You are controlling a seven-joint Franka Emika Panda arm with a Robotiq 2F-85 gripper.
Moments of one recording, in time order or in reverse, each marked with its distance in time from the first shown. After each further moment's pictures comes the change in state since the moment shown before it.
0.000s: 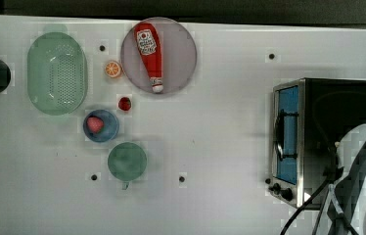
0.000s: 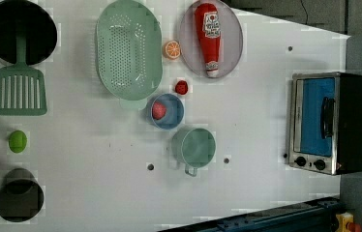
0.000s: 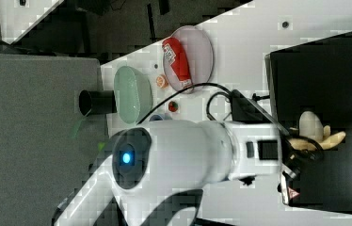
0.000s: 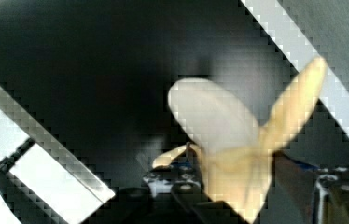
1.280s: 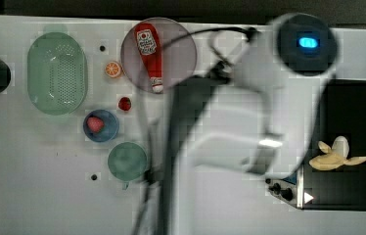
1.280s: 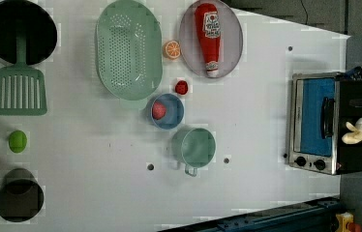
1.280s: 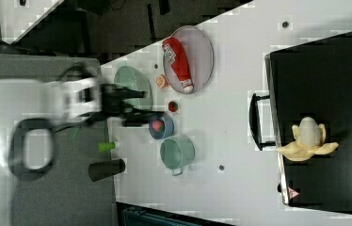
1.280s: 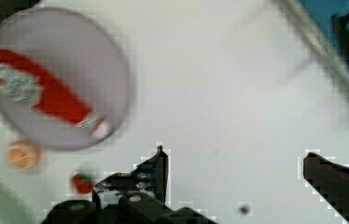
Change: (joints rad) arm 0.121 -0.185 0.497 0.042 0.065 -0.233 0.541
